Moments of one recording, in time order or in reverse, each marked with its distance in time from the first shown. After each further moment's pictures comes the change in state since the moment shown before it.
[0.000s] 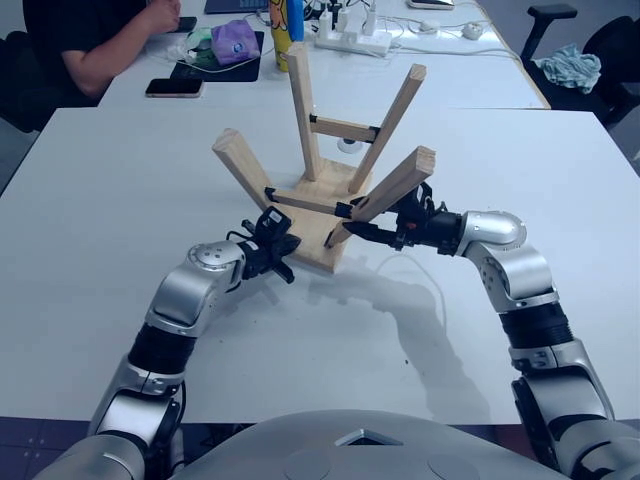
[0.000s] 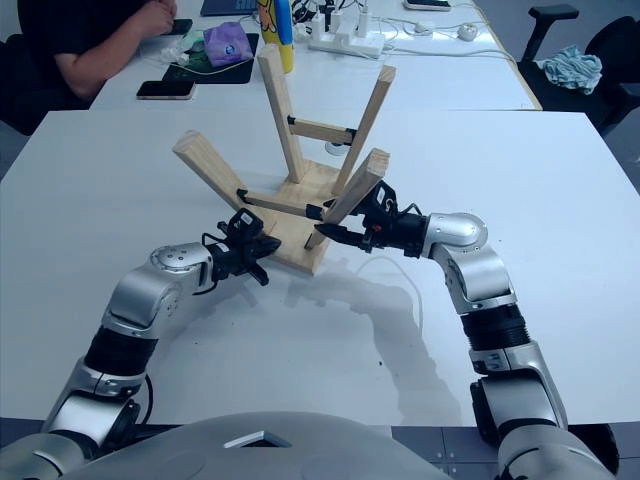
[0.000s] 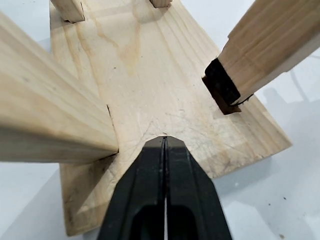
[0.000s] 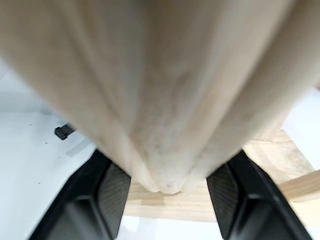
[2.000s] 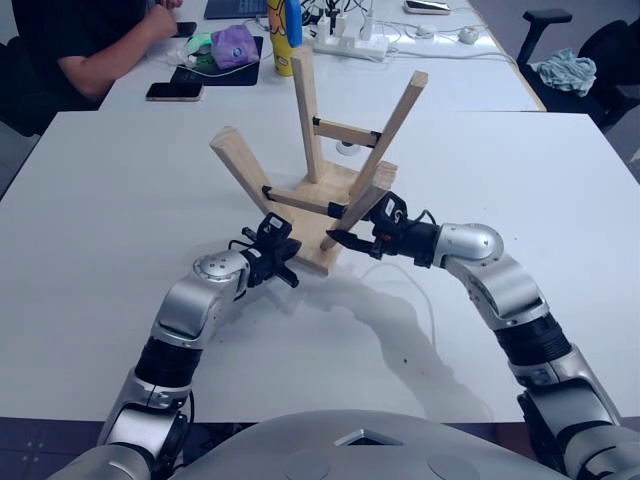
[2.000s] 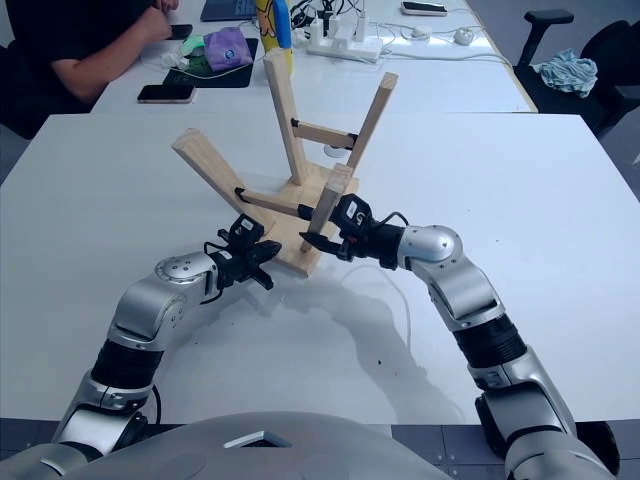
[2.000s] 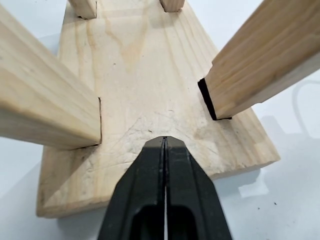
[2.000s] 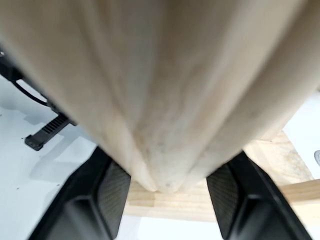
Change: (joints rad) left arm 0.061 -0.047 0.018 -0.052 0.000 0.009 0.068; right arm 0.016 -0.045 0.164 -0.161 -0.039 0.102 -0.275
